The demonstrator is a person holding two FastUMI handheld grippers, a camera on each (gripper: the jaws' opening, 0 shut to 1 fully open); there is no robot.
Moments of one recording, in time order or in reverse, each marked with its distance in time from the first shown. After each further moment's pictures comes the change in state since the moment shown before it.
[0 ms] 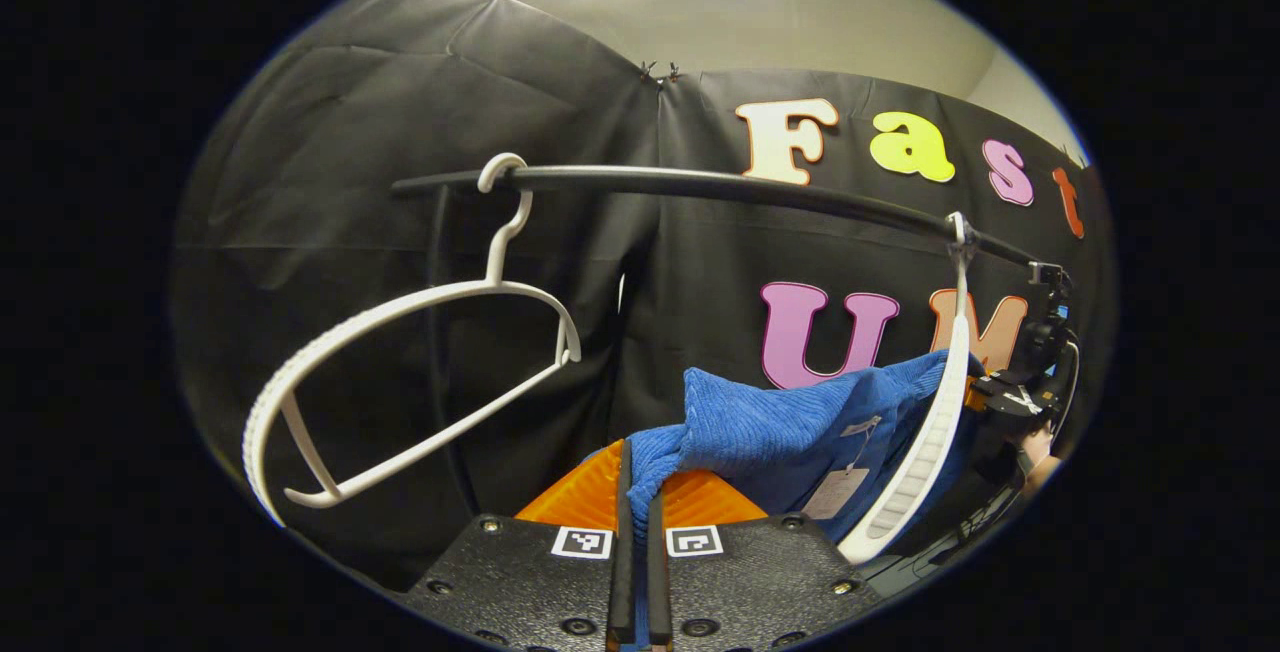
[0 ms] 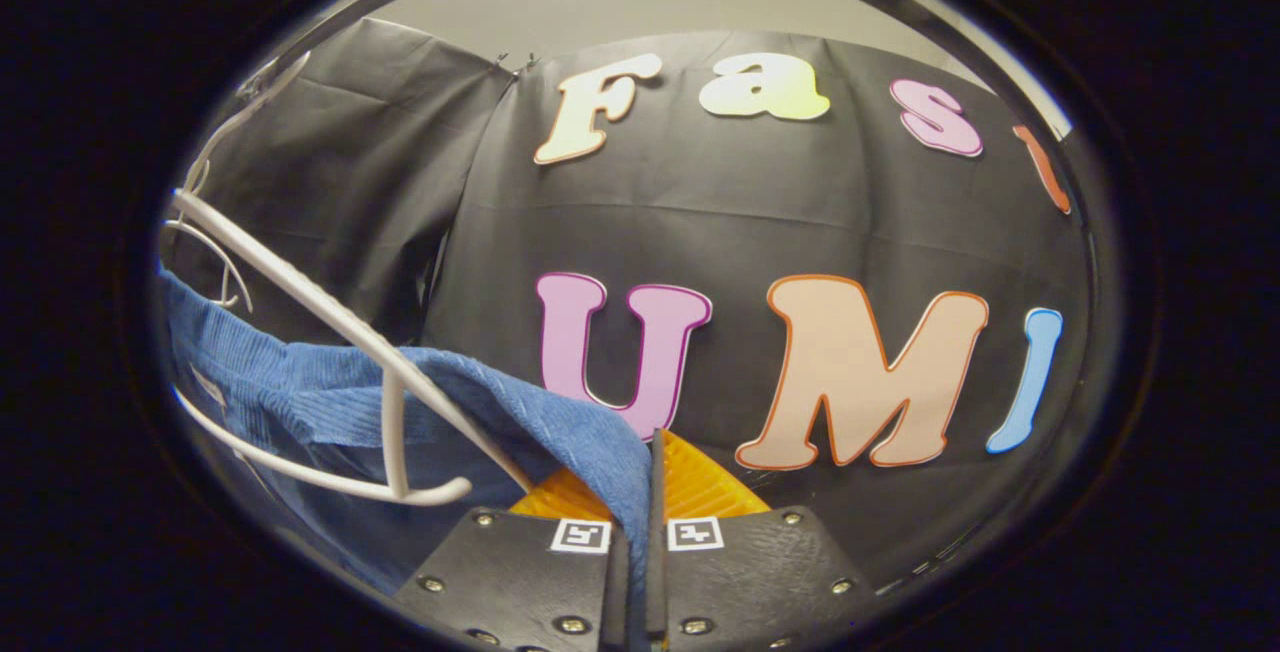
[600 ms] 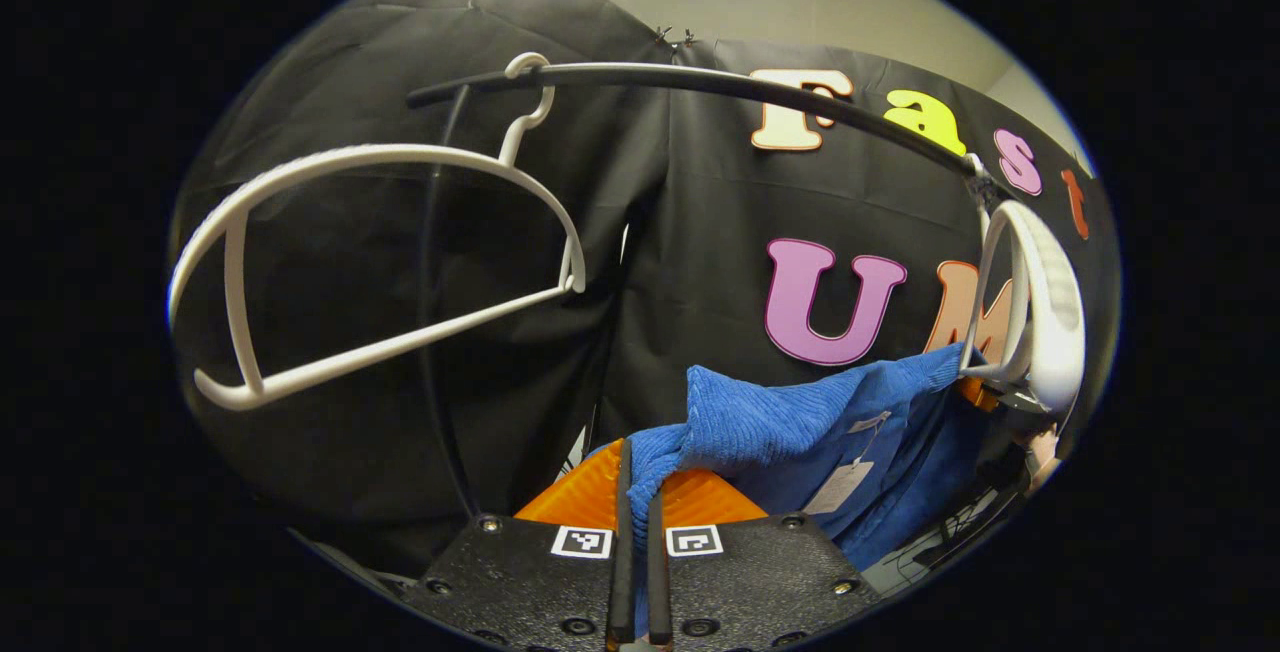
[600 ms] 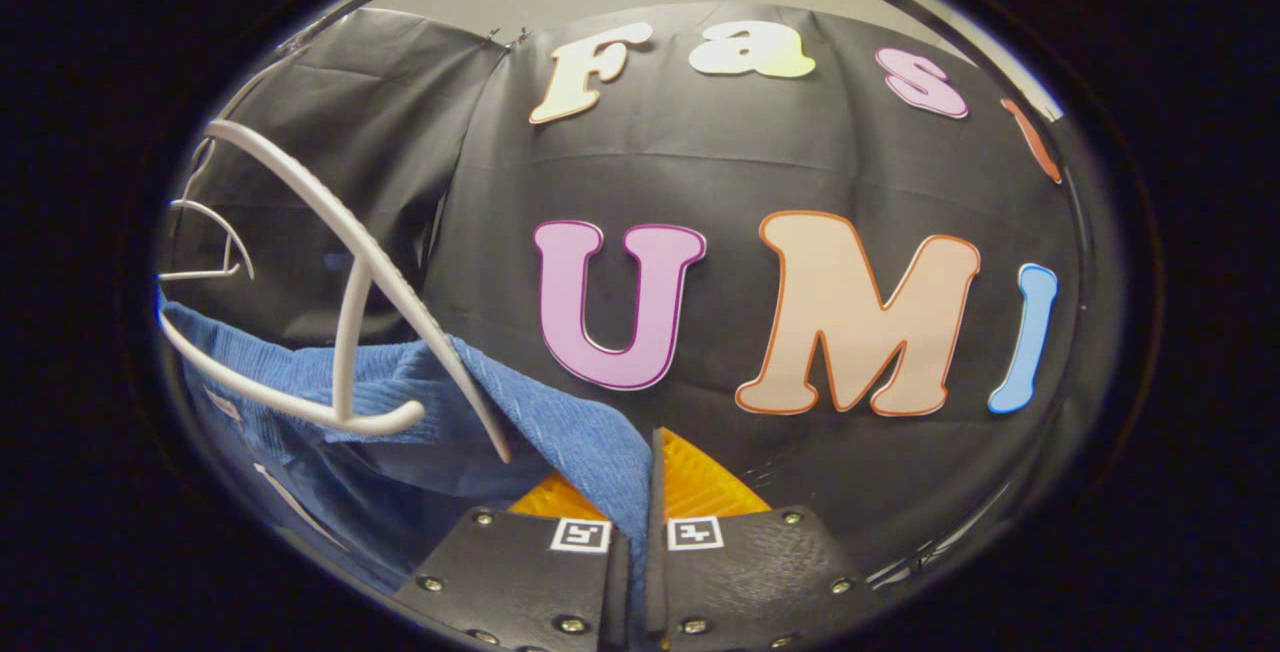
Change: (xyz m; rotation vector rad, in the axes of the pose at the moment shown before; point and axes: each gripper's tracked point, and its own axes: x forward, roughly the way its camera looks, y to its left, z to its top) left arm -0.004 0.005 -0.067 -0.054 0.108 0.000; right arm -0.024 0.001 -0.053 0.020 0.106 -0.003
